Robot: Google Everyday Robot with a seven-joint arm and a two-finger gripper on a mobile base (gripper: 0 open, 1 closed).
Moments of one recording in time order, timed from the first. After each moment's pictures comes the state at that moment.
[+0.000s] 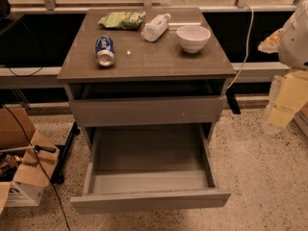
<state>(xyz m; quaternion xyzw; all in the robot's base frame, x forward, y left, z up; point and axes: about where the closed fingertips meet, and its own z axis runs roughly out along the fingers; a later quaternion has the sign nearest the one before) 0.438 -0.217 0.976 -0.60 0.78 -0.03 0.16</state>
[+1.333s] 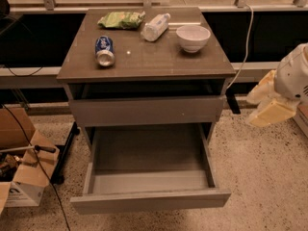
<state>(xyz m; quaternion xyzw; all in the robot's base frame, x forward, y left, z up) 0.447 -0.231 0.908 -0.58 0.79 0.04 0.19</state>
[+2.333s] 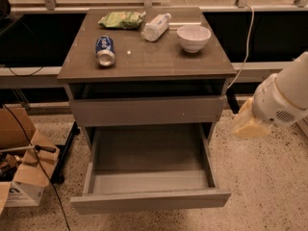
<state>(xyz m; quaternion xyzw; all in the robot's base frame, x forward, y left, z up) 0.446 -0.213 0.845 -0.59 0.78 0.07 0.18</state>
